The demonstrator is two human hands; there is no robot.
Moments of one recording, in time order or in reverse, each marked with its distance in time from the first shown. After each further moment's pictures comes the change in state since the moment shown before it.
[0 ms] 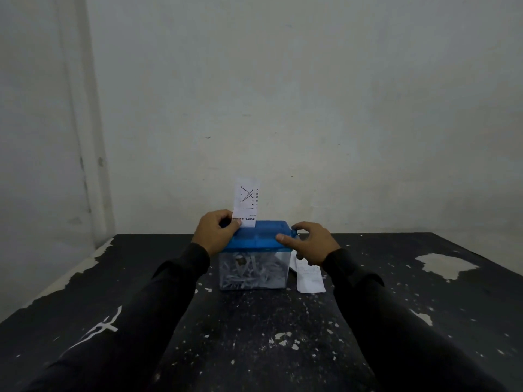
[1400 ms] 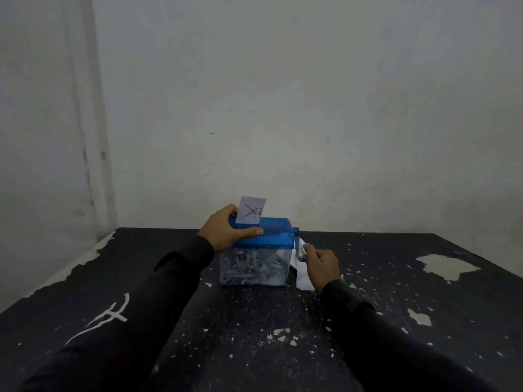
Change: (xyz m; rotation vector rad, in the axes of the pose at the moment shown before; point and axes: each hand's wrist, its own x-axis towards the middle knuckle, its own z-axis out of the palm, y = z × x) left_hand 0.000 0.005 0.007 -0.047 -0.184 -0.088; right_hand -0.018 0.058 0.037 0.202 0.342 0.066
